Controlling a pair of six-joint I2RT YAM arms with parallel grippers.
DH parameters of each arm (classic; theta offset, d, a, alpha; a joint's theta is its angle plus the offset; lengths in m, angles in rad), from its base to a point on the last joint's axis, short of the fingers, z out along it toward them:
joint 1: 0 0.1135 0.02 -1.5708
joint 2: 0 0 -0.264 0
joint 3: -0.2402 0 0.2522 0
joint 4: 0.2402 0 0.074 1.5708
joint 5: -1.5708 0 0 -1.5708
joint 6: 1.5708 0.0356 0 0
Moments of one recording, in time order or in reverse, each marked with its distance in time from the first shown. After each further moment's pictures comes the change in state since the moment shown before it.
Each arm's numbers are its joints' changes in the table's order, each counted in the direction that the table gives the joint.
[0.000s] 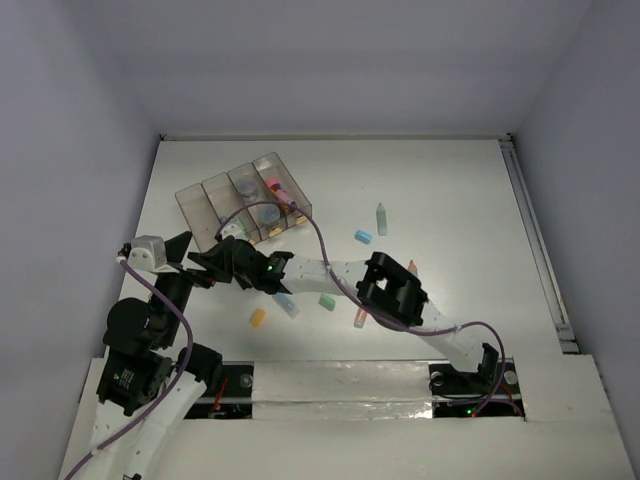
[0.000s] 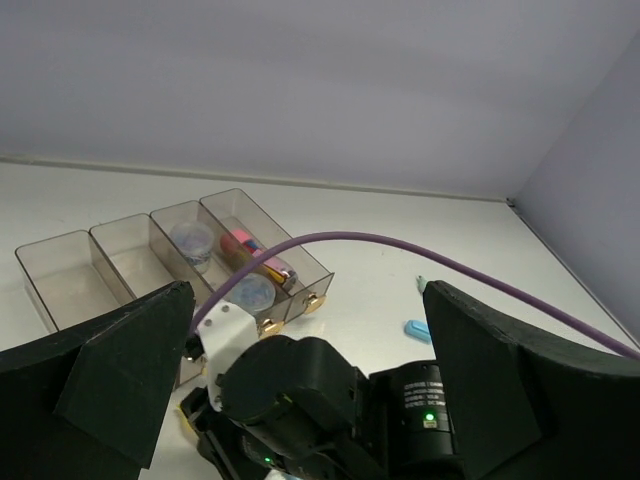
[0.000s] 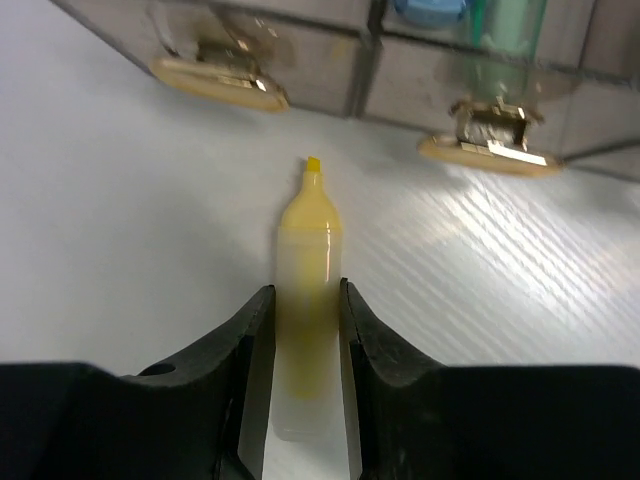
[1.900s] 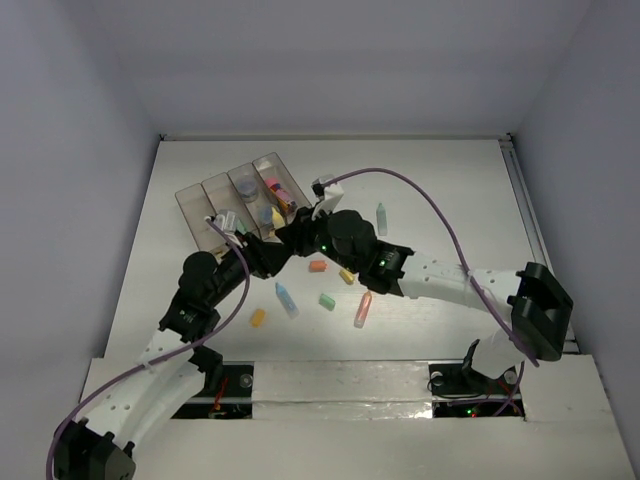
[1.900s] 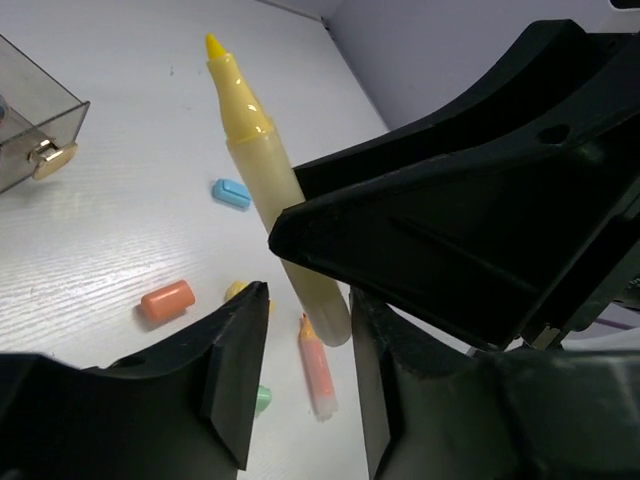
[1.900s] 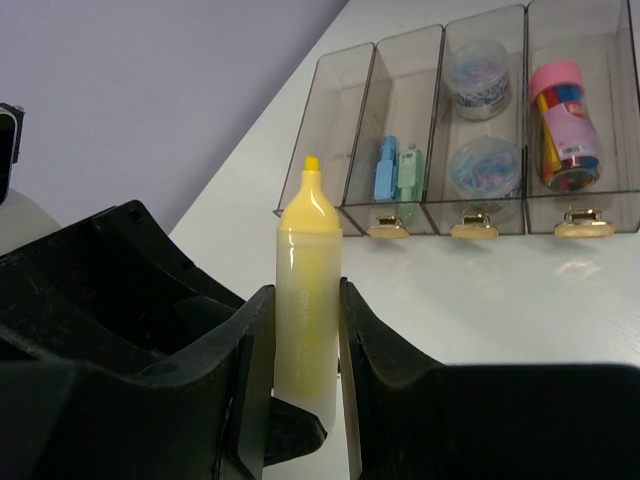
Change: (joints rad) left arm -0.032 0.402 0.332 -0.542 -0.454 -0.423; right arm -0.120 -0.922 0.884 -0.579 0.153 0.199
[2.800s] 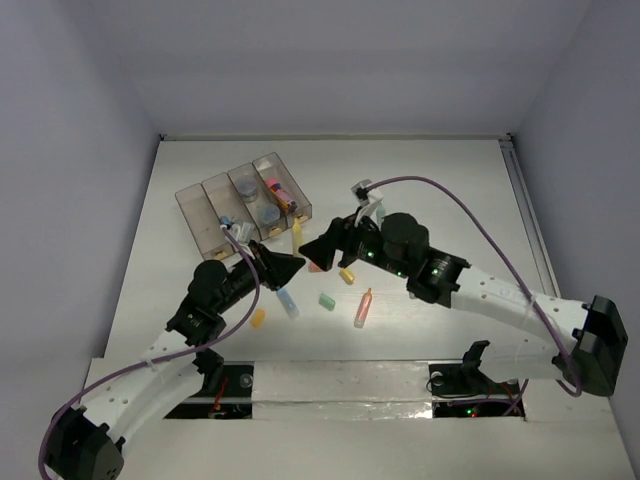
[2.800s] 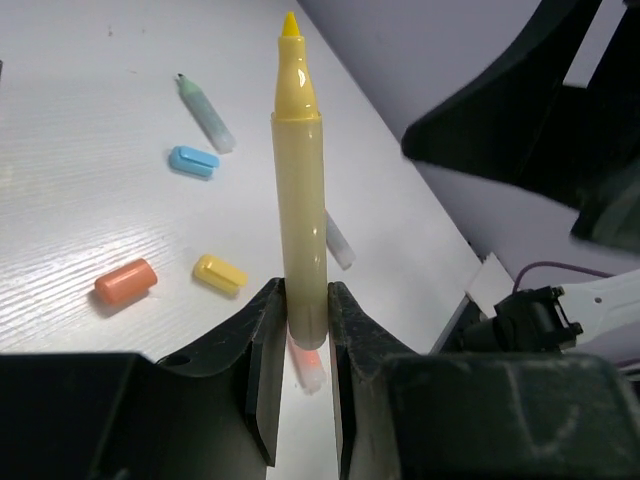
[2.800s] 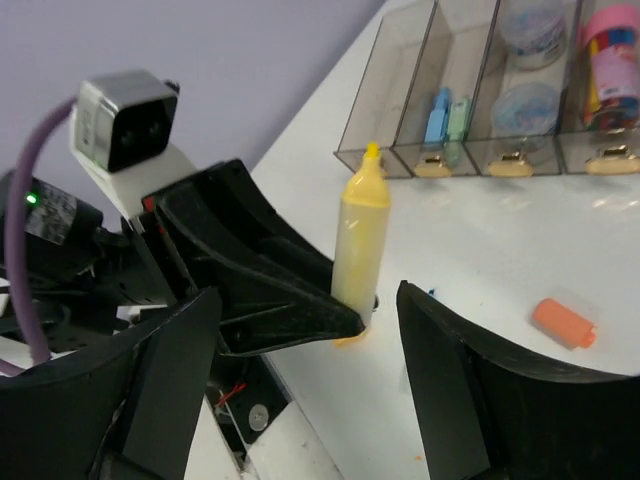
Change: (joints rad) left arm -0.119 0.008 0.075 -0.087 0.011 0.030; right arm -0.074 -0.308 0.191 0.110 0.212 0.091
